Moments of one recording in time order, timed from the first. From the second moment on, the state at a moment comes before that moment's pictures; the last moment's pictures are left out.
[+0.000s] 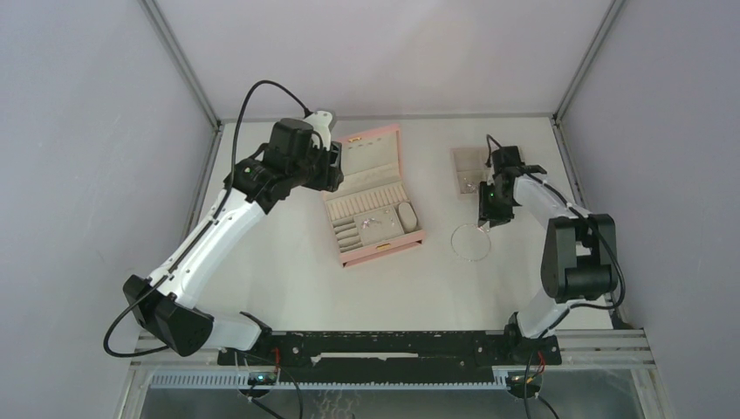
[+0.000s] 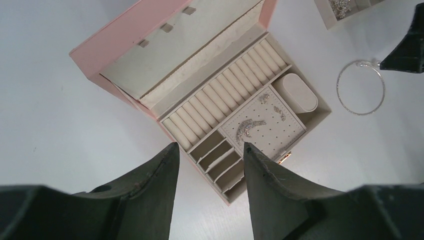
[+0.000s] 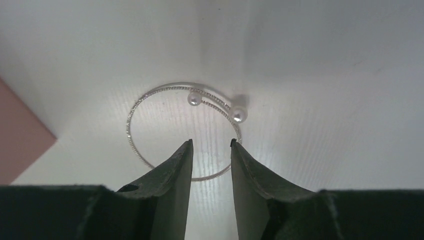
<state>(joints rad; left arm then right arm) -0.54 1.36 1.46 -0.74 -0.05 -0.17 0.06 1.62 1.10 -0.74 -0.08 0.18</state>
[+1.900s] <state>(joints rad) -0.54 1.35 1.46 -0.75 -0.05 -0.15 0.12 1.82 1.15 -0.84 -0.02 0.15</state>
